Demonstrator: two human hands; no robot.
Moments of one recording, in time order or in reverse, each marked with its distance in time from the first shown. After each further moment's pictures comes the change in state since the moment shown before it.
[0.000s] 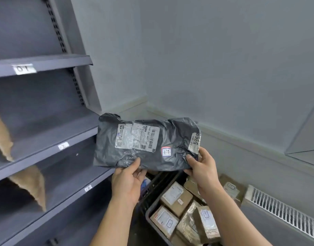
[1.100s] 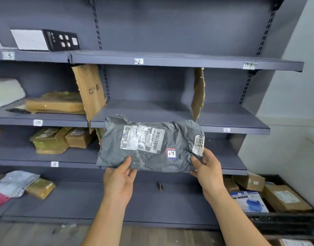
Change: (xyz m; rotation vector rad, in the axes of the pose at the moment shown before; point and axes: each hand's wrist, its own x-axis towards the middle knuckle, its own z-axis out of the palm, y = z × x) left_hand -0.226 0.217 -0.329 -0.287 0.550 0.695; right_hand -0.227 0.083 0.319 -0.083 -0.832 0.030
